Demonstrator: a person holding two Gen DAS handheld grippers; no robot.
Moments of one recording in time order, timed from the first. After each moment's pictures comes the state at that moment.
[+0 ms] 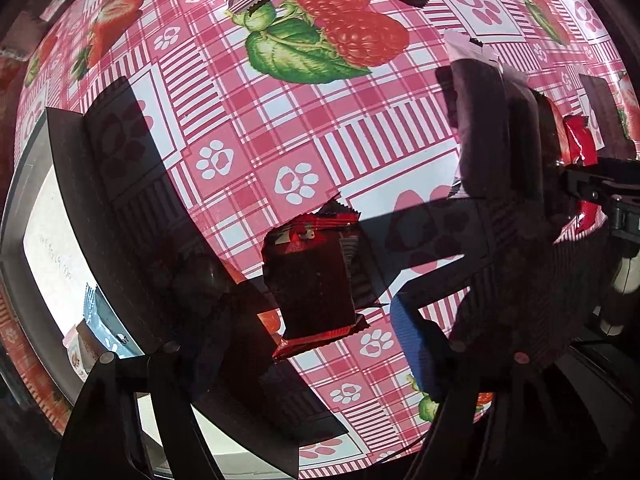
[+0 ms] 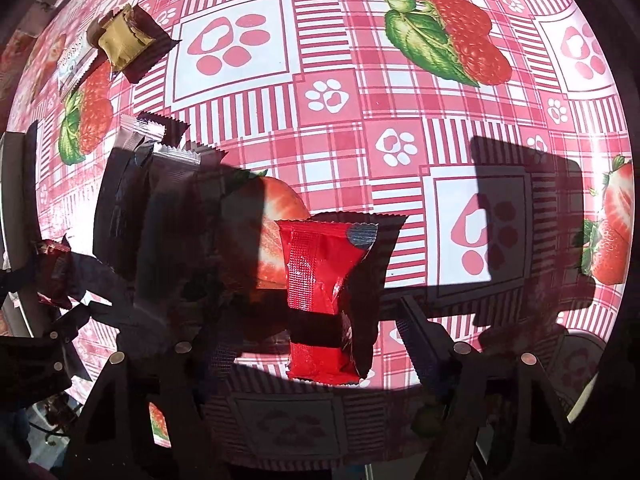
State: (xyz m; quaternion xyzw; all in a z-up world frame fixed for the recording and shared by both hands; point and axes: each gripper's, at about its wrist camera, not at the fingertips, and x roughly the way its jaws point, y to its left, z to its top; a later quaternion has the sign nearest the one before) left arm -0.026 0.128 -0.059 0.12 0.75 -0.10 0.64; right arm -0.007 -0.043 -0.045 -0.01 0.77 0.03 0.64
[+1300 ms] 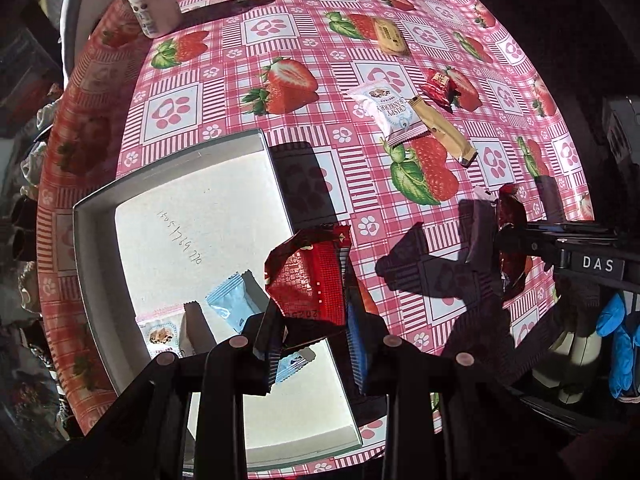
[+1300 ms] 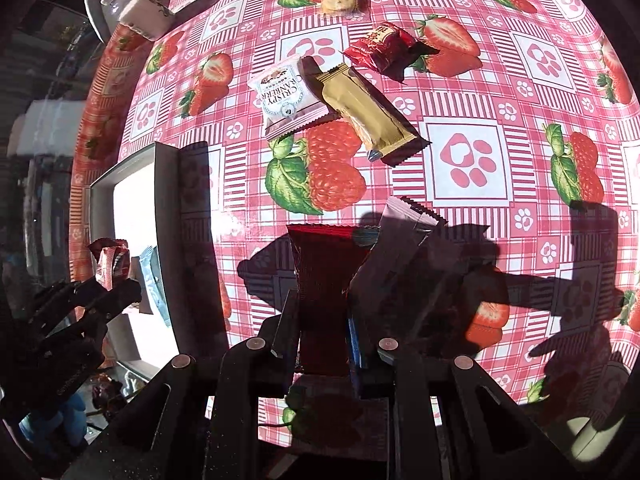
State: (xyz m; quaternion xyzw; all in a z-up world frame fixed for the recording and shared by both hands) left arm -0.044 0.269 0.054 -0.02 0.66 -0.05 0.75; right arm 0.012 0.068 0.033 0.05 0.72 0.15 0.67
